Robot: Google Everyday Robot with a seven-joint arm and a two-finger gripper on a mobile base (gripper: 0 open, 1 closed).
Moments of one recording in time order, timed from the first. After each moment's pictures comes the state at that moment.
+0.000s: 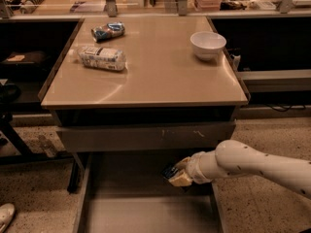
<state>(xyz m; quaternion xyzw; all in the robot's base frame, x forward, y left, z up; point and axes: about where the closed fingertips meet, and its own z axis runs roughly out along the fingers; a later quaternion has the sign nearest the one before) 0.501 -0.088 0.520 -0.50 0.80 0.19 0.28</state>
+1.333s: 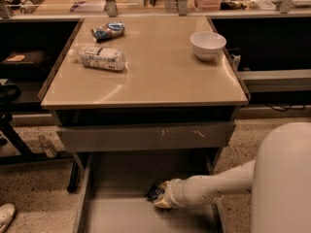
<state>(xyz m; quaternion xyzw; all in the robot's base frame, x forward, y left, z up) 0.481 -0.027 0.376 -0.55 0.77 0.13 0.28</state>
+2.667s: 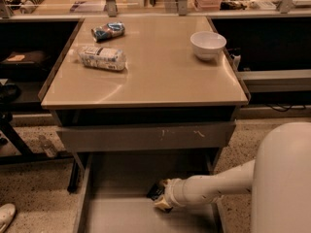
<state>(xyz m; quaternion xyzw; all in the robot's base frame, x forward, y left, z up) 0.483 -0.025 0.376 -0.55 0.77 0.13 0.28</state>
